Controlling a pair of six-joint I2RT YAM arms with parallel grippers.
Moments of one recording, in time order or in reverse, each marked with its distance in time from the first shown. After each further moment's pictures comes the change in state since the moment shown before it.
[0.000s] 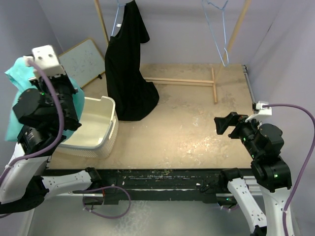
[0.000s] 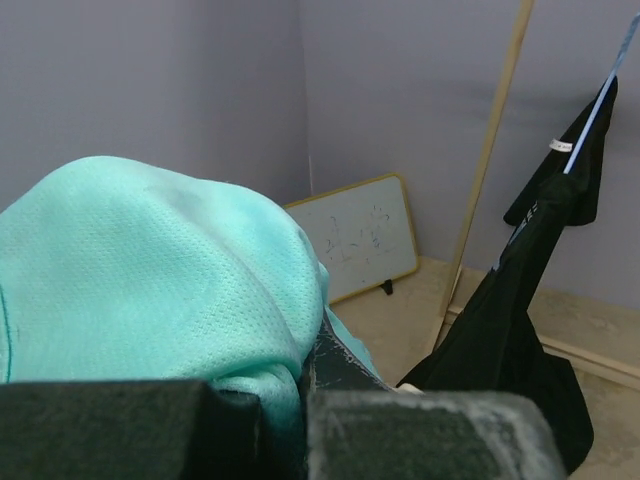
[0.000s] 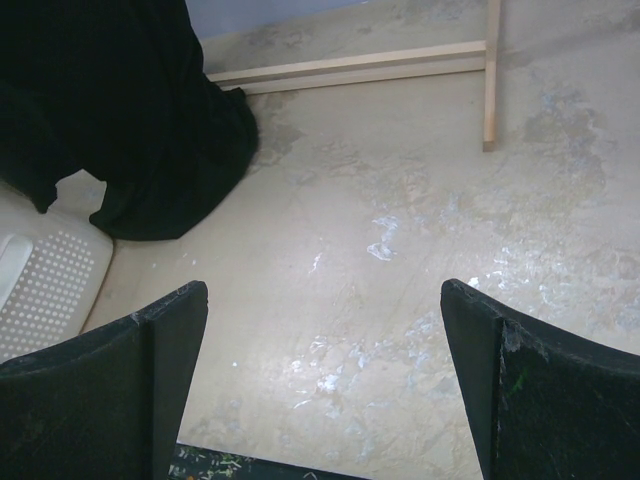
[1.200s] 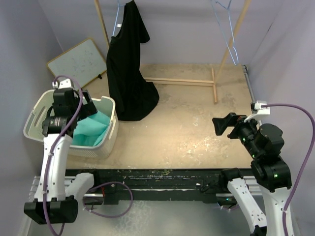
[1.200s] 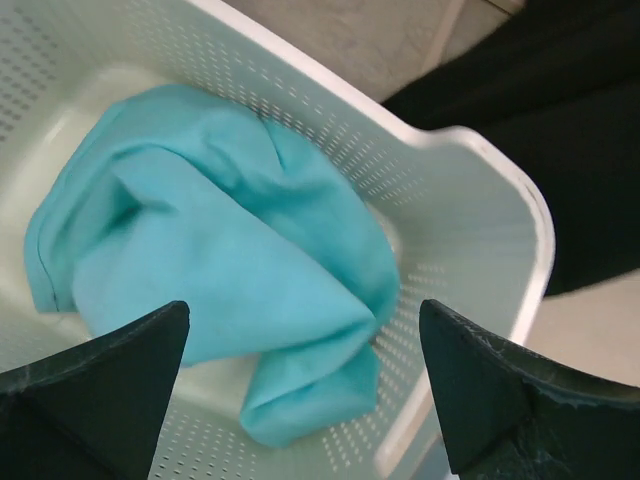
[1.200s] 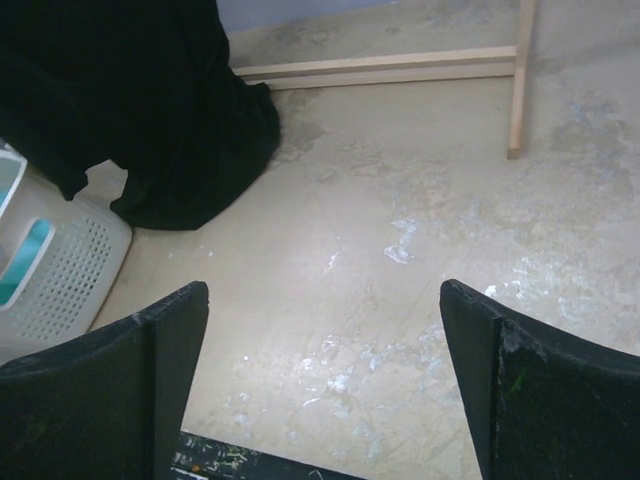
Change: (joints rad) left arm 0.962 0.002 -0.526 -0.557 1.123 -0.740; right arm 0.000 -0.005 -0.003 0.005 -0.035 -0.005
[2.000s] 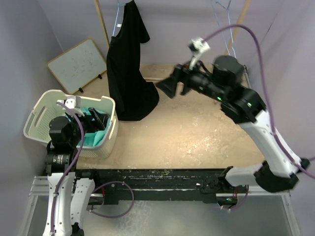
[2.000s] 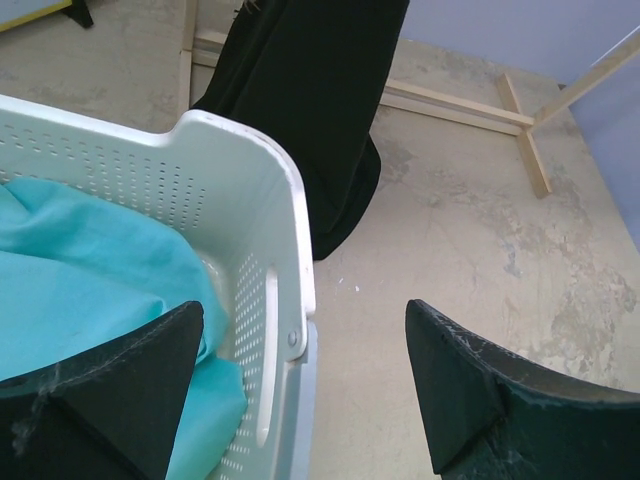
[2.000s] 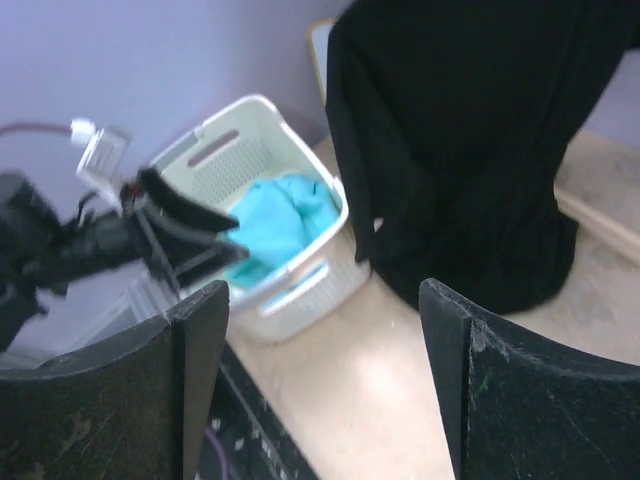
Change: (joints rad) left arm 0.000 -0.459 -0.370 0.324 0.499 -0.001; right arm 0.538 0.771 0.738 0.151 -0.132 -0.012
